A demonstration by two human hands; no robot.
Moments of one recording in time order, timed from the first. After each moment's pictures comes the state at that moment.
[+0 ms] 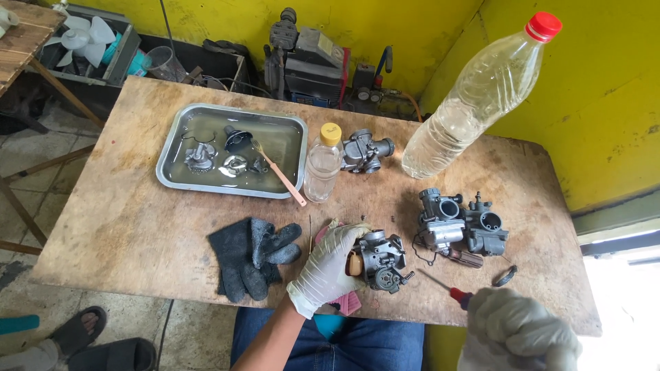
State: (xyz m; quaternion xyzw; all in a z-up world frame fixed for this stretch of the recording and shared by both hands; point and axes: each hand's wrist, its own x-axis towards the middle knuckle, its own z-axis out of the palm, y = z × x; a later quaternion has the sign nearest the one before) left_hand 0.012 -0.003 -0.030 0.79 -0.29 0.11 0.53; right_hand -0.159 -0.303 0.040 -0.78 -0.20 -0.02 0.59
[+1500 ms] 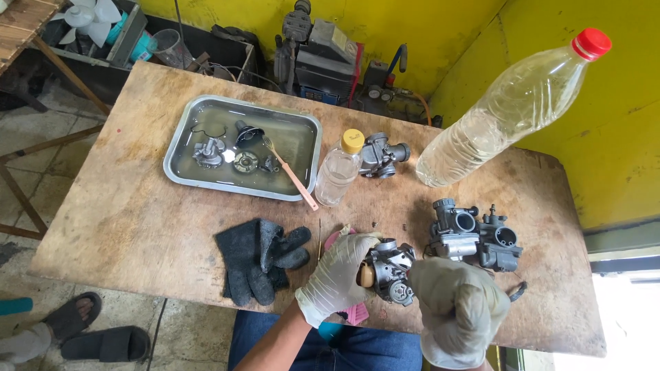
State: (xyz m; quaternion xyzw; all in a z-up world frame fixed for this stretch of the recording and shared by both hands) left_hand 0.008 0.006 0.000 0.79 -0.29 0.03 0.54; right_hand -0.034 -0.123 0.151 -0.60 -0.23 -0.24 0.73
